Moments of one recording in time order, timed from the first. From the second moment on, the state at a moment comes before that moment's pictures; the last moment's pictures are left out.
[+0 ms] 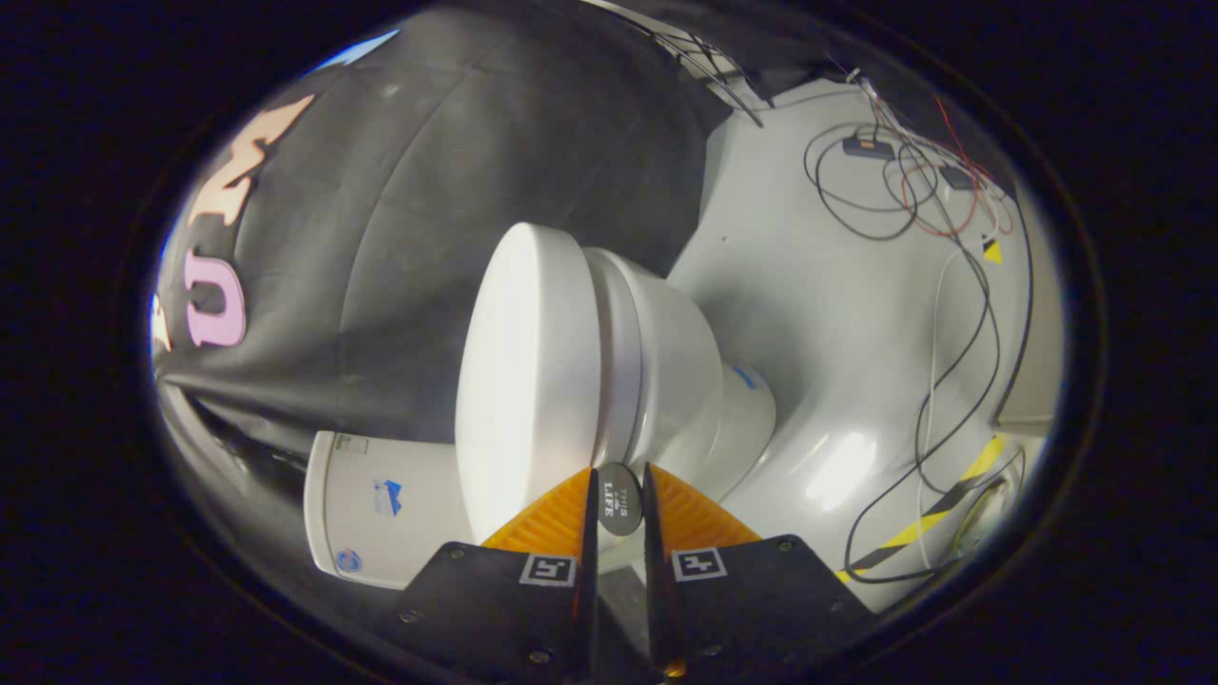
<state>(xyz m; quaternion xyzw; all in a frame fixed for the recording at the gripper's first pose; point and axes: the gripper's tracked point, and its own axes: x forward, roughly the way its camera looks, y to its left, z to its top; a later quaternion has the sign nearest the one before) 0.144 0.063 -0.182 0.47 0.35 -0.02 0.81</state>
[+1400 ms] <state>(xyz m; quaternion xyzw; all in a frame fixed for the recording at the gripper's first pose) 0.130 0.097 -0.102 0.45 0.30 0.04 0.84</state>
